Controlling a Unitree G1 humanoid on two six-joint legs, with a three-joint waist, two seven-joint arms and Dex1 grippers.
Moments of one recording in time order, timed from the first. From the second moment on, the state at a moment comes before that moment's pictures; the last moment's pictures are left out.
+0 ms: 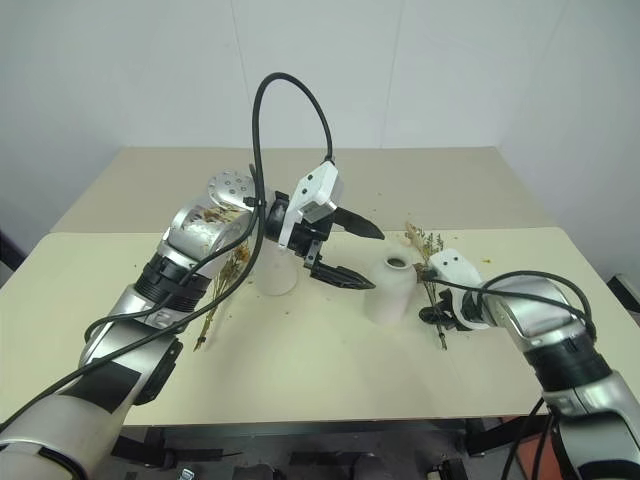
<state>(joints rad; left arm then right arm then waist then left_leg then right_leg) -1.17 0.35 -0.34 0.27 -0.30 0.46 -1.36 -0.74 -0.85 0.30 0.09 0.37 1.24 0.58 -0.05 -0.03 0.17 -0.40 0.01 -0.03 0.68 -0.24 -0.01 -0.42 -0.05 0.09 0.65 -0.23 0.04</state>
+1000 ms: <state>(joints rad) -1.13 0.38 -0.33 0.35 -0.24 0.34 -1.37 -0.75 -0.43 -0.52 -0.24 0.38 0.97 0.27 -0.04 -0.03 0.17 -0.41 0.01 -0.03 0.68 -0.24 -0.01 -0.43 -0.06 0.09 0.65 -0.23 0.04</state>
